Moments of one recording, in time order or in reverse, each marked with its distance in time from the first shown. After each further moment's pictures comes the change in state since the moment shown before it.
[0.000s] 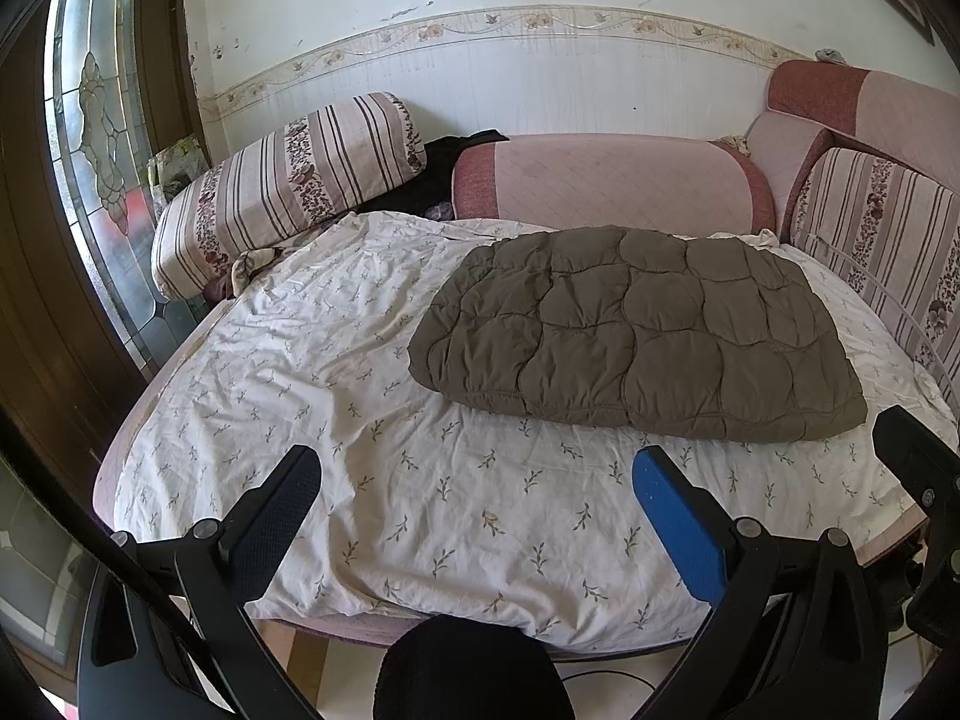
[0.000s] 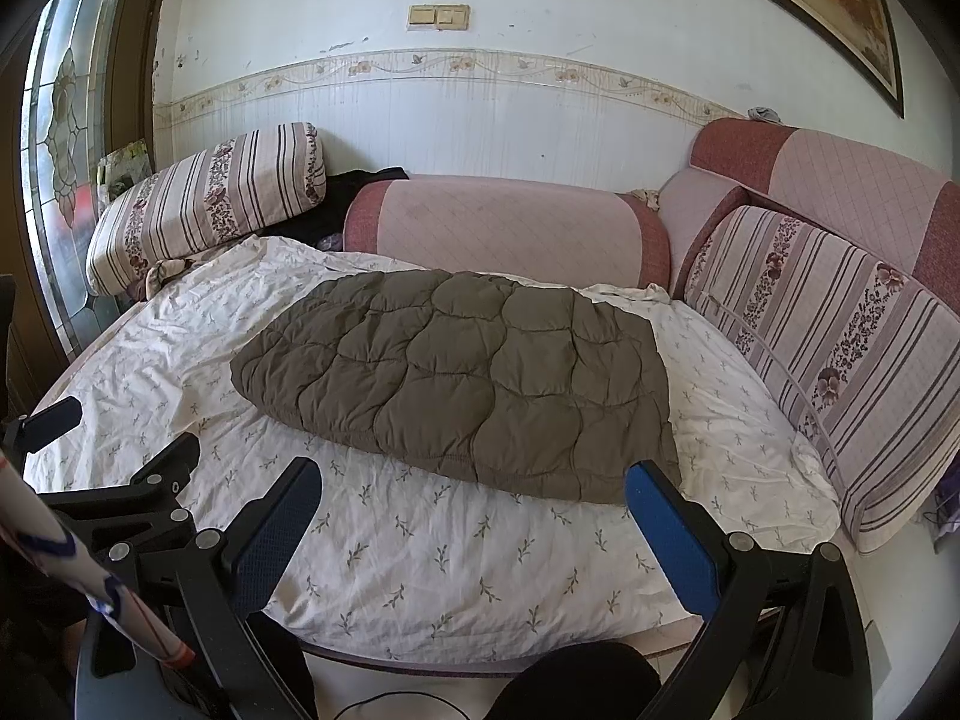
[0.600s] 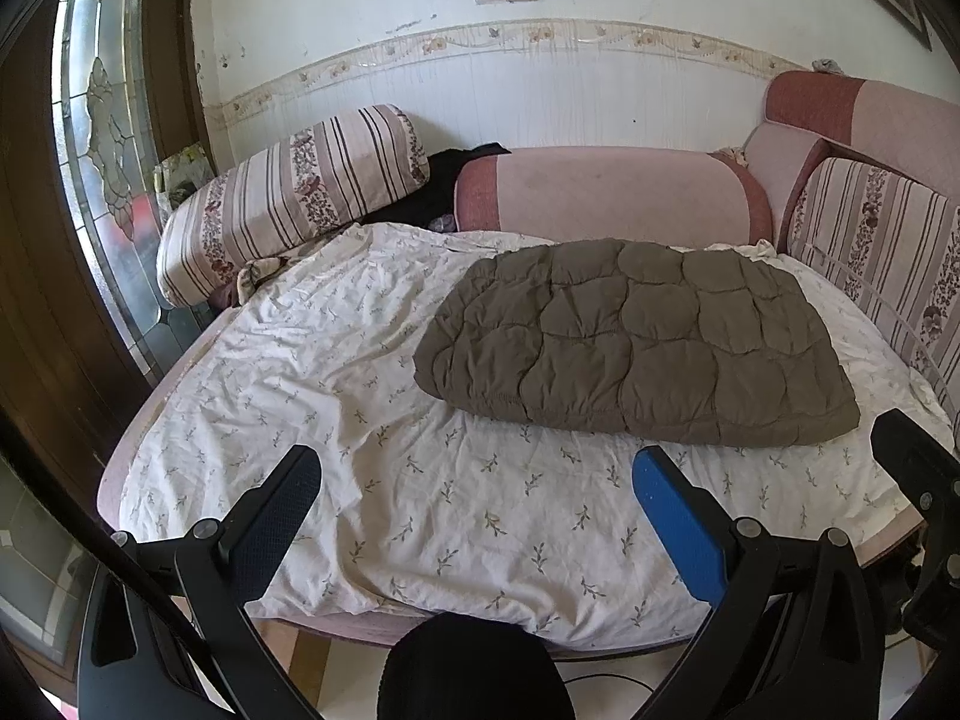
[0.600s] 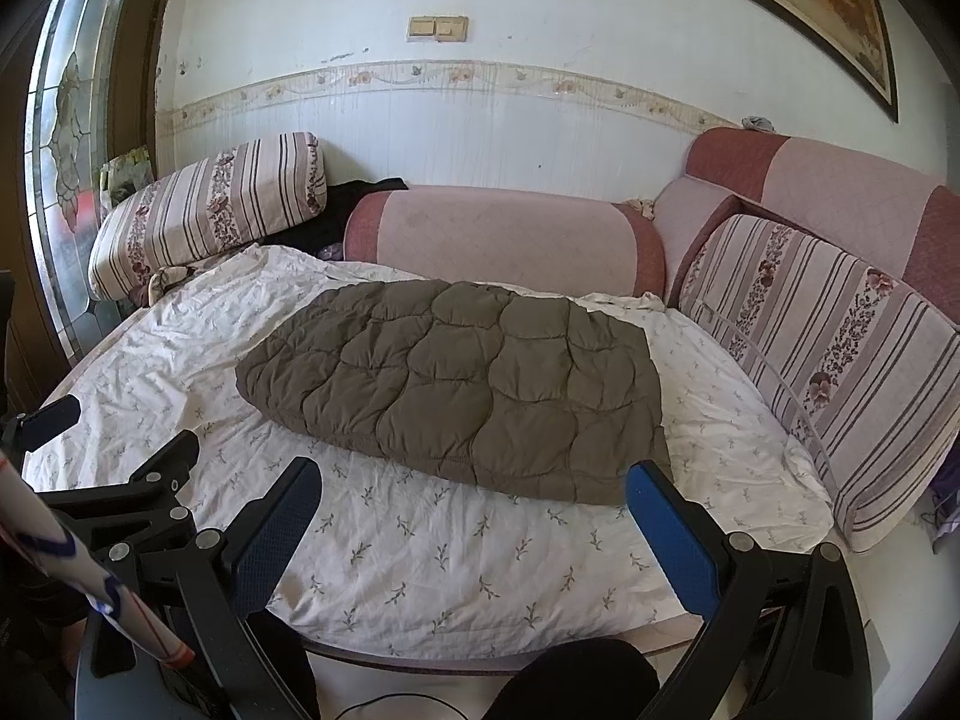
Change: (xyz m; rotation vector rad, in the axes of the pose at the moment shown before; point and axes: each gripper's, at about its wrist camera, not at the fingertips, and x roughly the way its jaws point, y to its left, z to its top) left arm -0.016 0.000 0.000 -0.008 -0.034 0.017; right arm -0.018 -0.004 -0.004 -0.004 -0.027 -0.007
